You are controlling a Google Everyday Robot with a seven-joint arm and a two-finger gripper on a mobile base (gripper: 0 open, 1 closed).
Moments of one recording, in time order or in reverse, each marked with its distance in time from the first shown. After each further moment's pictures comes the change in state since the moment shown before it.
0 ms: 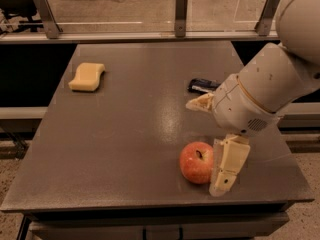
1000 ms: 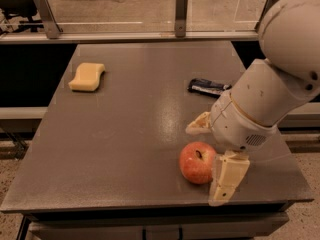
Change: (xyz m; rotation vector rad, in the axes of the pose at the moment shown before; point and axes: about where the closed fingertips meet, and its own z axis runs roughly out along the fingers) arm 0.013 0.027 0.015 -0.069 0.100 -0.025
